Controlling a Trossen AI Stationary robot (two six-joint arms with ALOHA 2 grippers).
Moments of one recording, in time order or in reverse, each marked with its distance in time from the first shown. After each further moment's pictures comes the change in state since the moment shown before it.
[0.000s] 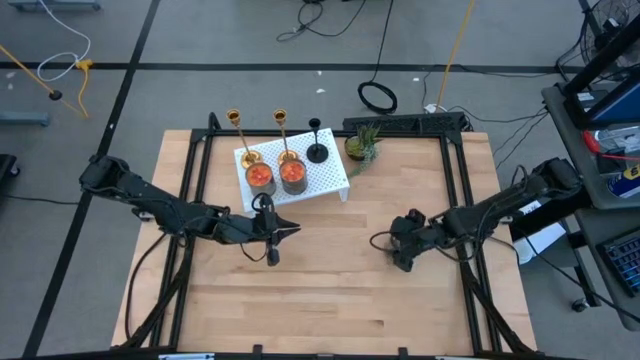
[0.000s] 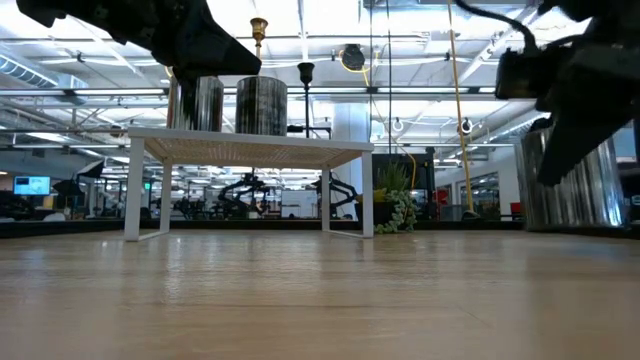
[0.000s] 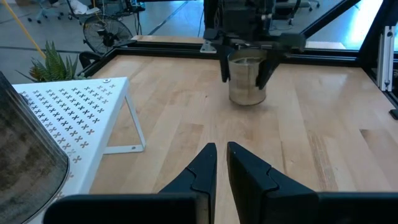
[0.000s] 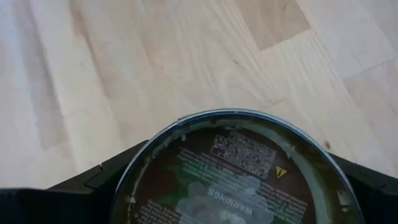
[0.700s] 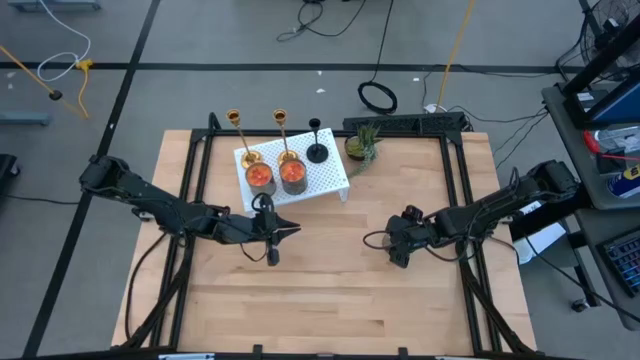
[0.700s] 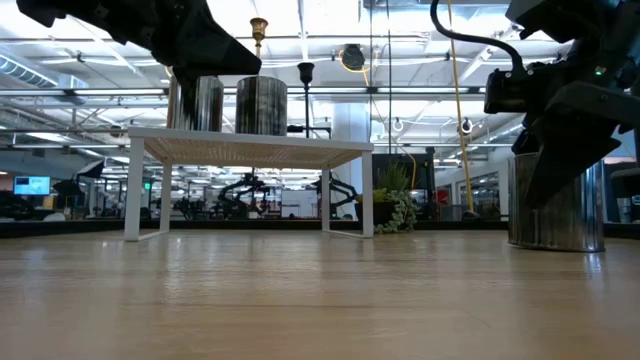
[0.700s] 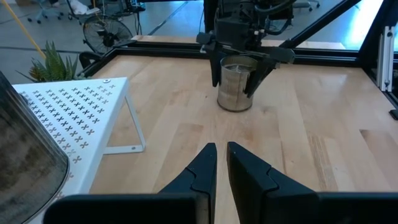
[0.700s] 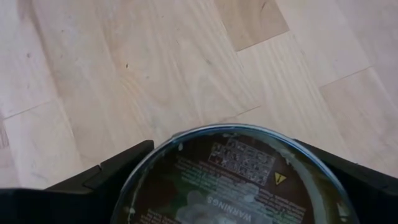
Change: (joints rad) left arm 0.000 0.000 0.000 0.001 0.000 0.000; right arm -0.057 0.080 0.001 0.012 0.042 -0.095
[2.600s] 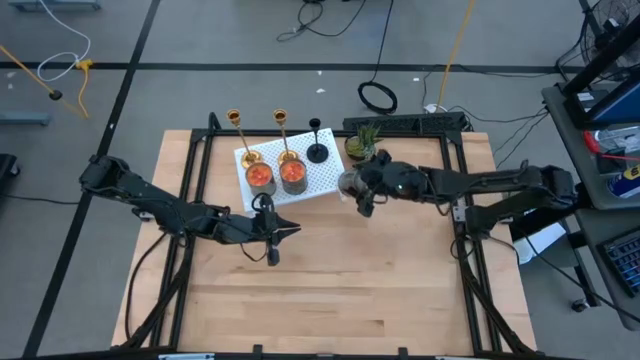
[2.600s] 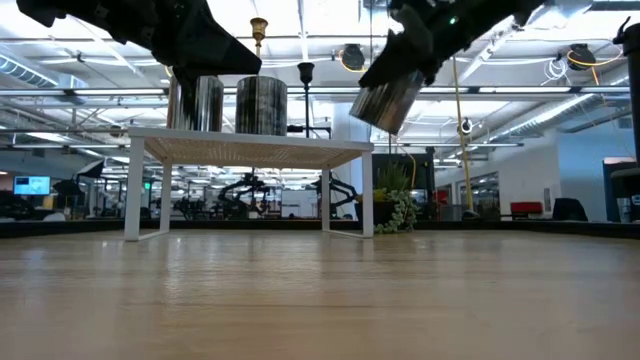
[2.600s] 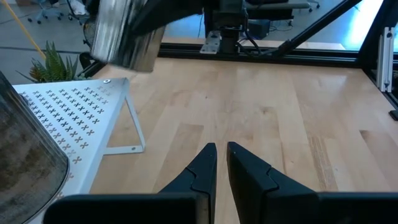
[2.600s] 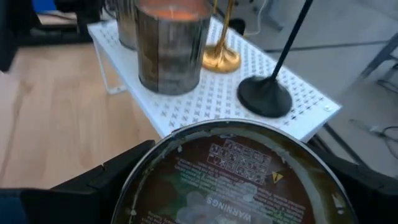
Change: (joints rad) left arm 0.000 0.000 0.000 0.002 0.000 0.000; right arm -0.411 0.030 0.293 0.416 0.009 -0.637
